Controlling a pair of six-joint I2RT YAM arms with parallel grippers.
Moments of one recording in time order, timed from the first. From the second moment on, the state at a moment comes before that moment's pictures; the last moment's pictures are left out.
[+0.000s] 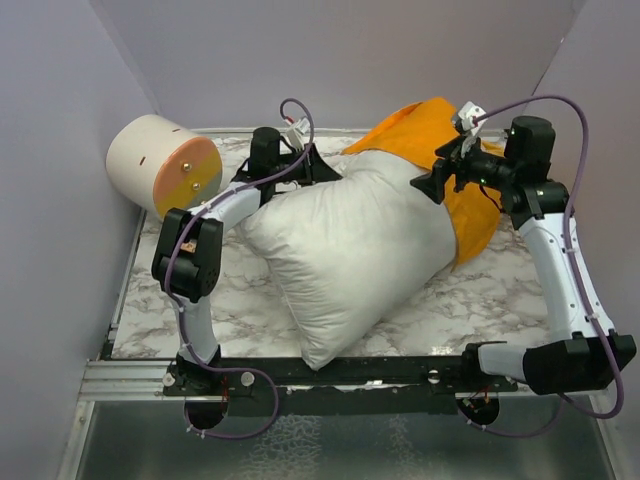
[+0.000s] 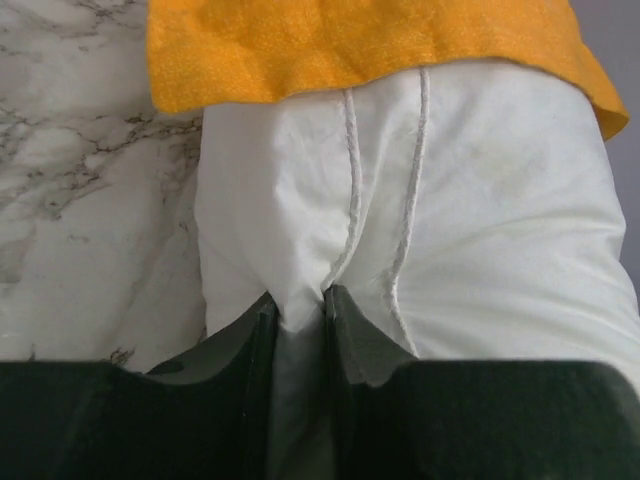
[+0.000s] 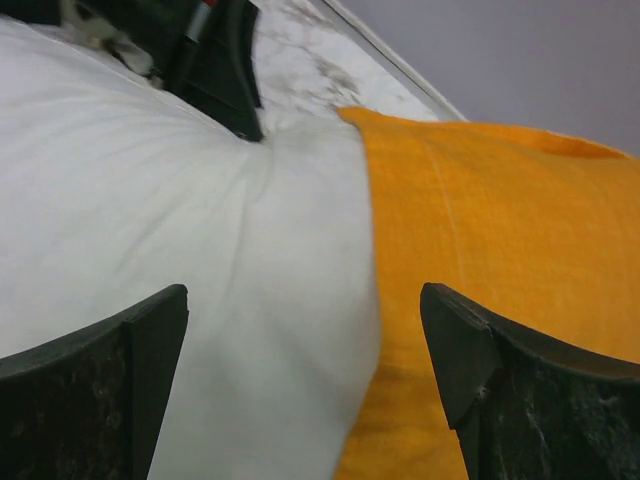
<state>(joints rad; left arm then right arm) -0.33 1.92 1.36 0.30 0.83 -0.64 0.06 1.30 1.44 -0.53 -0.84 -0.35</state>
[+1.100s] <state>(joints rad) -0.21 0.63 0.68 -0.21 0.49 -0.60 0.06 1.33 1.13 -0.29 -0.31 -0.41</state>
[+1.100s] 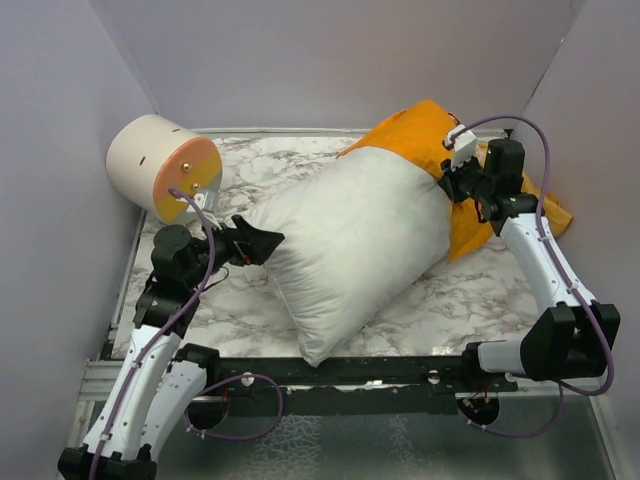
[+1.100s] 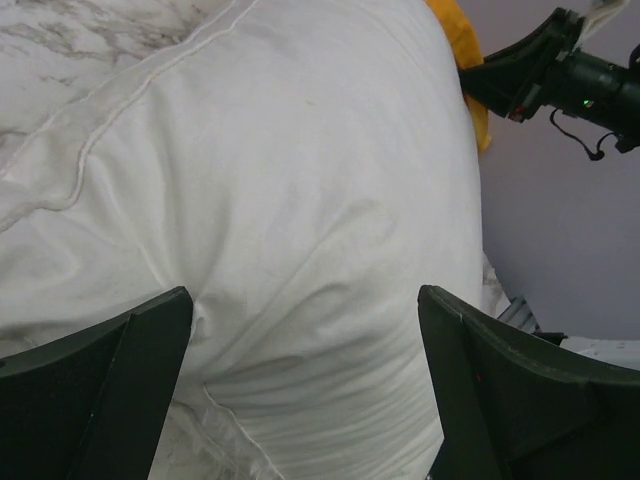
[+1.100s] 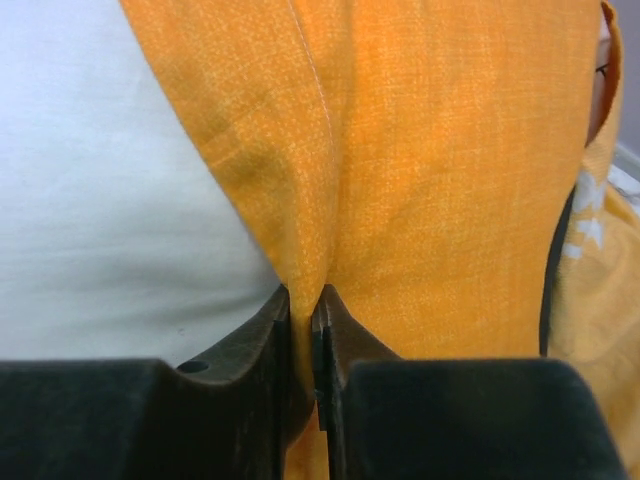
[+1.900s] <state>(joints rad) -0.53 0.83 0.99 -0.60 0.23 -0.50 0.04 1.39 1.22 -0.37 -0.58 -0.44</state>
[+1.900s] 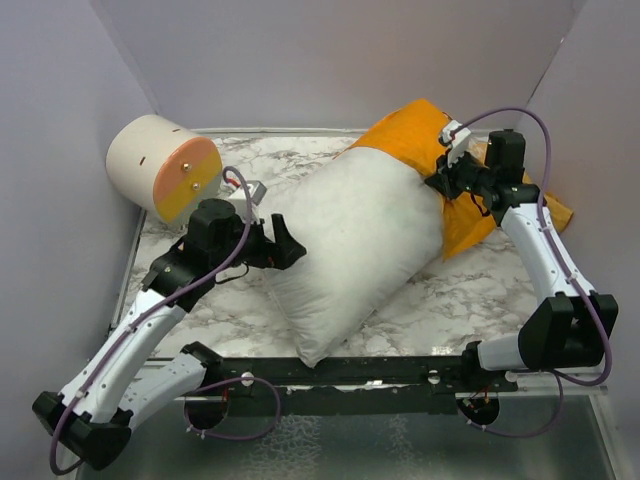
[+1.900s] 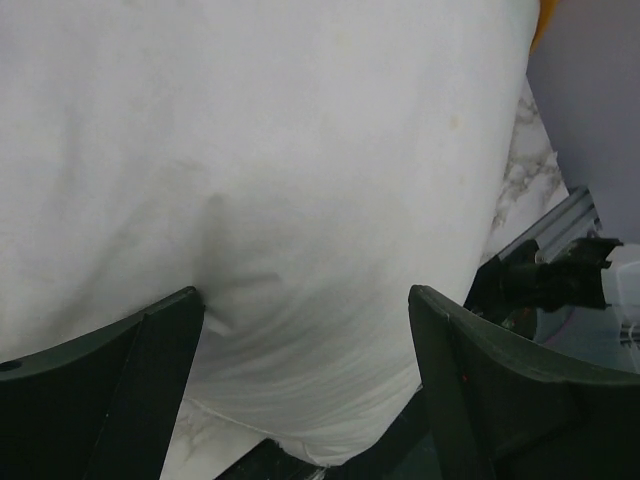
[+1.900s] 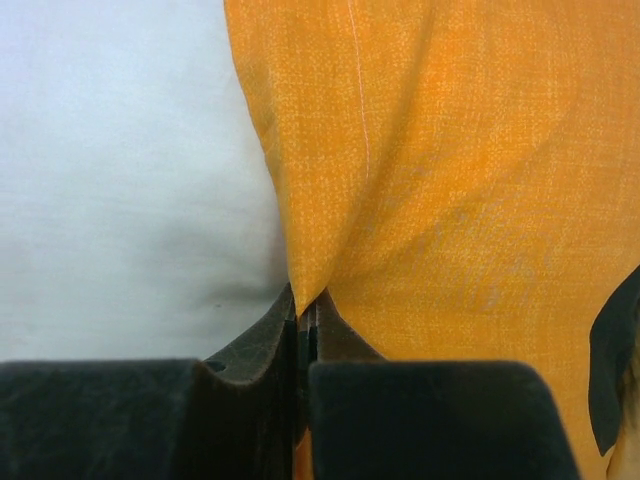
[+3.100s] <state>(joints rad) -0.38 1.31 0.89 -0.01 0.48 -0.48 0.20 1.43 1.41 -0.43 -0.58 -0.47</state>
